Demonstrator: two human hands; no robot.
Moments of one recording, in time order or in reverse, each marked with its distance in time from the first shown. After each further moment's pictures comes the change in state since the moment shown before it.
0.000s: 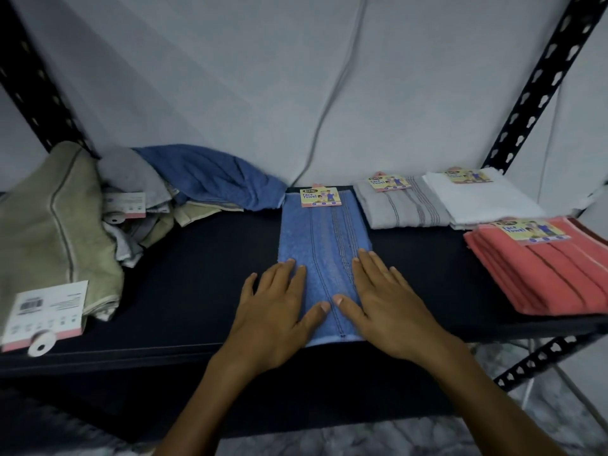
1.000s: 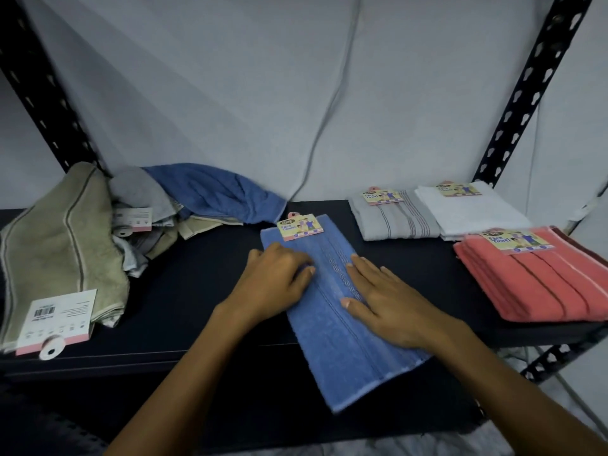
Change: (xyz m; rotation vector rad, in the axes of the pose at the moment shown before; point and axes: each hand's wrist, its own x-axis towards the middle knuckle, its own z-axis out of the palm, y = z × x) left_hand 0.053 -0.004 -0.030 0.021 0.197 0.155; right_hand 0.013 0.038 -0.009 -0.070 -0.026 -0.191
